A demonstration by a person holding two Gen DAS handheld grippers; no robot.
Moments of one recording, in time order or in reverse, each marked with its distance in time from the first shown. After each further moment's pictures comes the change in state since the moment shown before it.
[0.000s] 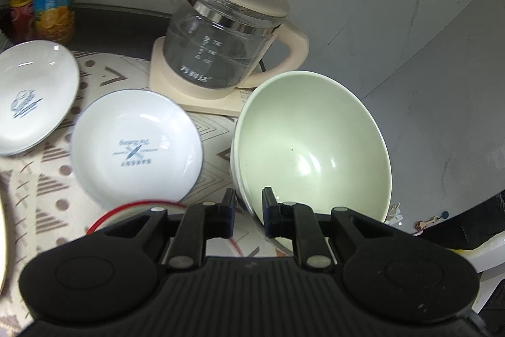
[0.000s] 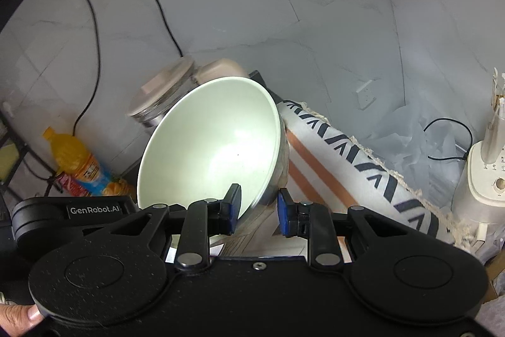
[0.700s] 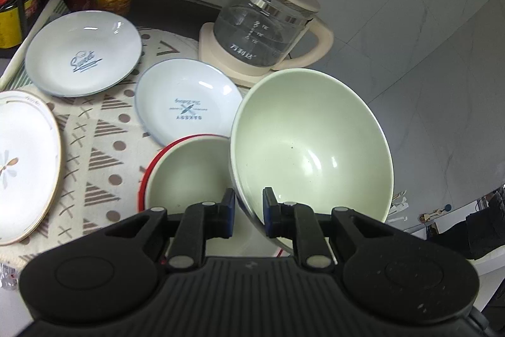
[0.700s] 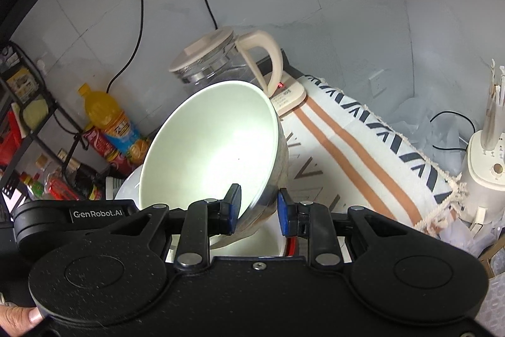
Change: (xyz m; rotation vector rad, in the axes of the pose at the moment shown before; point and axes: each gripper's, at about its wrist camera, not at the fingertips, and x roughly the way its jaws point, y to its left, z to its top) left arm -0.063 0.042 -0.057 -0.061 -0.009 0.039; right arm -0.033 0.019 -0.047 -0.073 0.035 0.038
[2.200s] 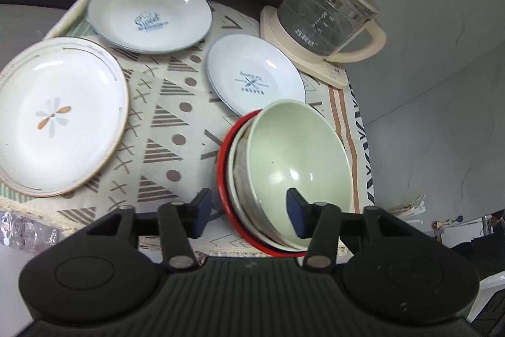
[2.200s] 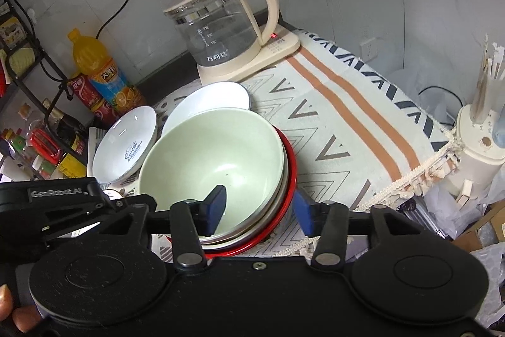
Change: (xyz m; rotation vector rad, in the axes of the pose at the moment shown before) left arm -0.022 0.059 -0.023 -0.124 0.035 0.078; right arm 0.006 0.019 -0.045 -0.042 0.118 -0.079
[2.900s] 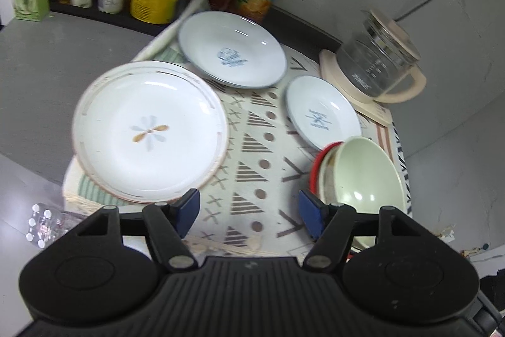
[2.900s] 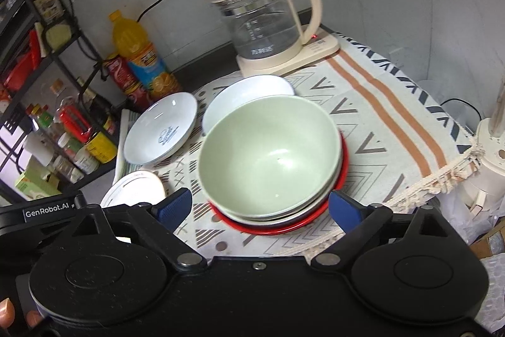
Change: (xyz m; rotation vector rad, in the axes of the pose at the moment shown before) left arm -0.057 0.070 -0.012 -0.071 -0.134 0.132; right arm -0.015 0.046 -0.020 -0.083 0.000 0.068
